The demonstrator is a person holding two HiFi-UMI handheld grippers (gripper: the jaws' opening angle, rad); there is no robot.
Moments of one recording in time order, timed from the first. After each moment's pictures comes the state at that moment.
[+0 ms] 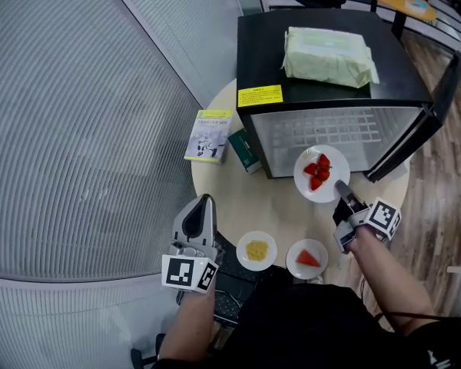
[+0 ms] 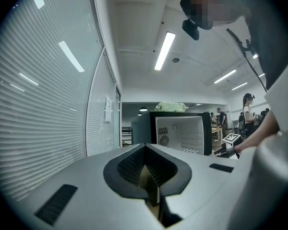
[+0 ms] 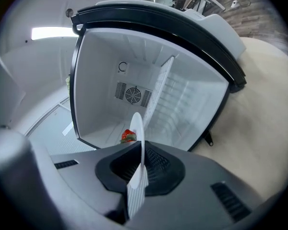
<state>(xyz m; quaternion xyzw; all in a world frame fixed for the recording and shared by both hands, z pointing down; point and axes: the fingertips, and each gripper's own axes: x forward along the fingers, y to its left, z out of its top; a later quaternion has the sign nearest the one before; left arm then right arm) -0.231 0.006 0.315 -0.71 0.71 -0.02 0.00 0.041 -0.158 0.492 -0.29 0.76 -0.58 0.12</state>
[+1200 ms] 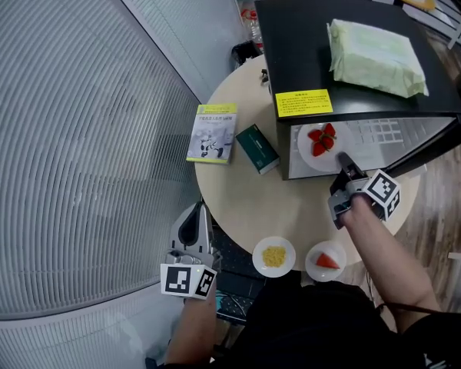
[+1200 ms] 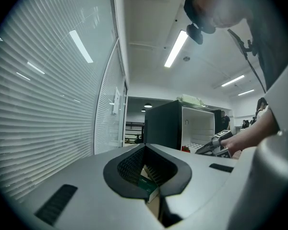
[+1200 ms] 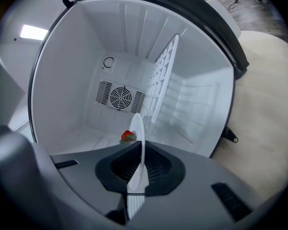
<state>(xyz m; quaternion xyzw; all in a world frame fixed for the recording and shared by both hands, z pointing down) -0.329 -0.005 0.358 -0.70 0.71 0.00 -0.05 -0.041 -0.228 0.500 -0.41 0.67 -0.60 0.16</state>
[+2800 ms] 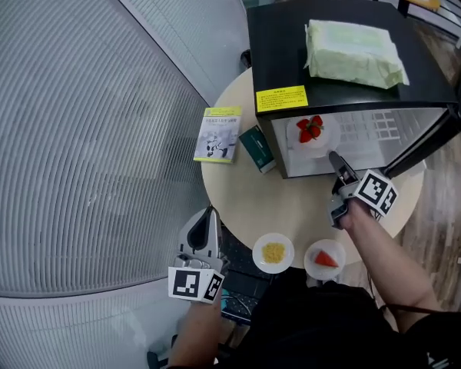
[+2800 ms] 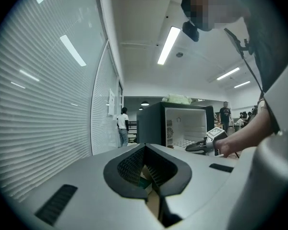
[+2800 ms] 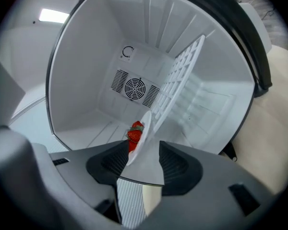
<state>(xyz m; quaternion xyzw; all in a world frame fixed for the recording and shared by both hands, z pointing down) -0.274 0.013 0.340 -0.70 0.71 -0.04 -0.03 -0.045 -0.214 0.489 -0.35 0.75 -0.54 0.11</state>
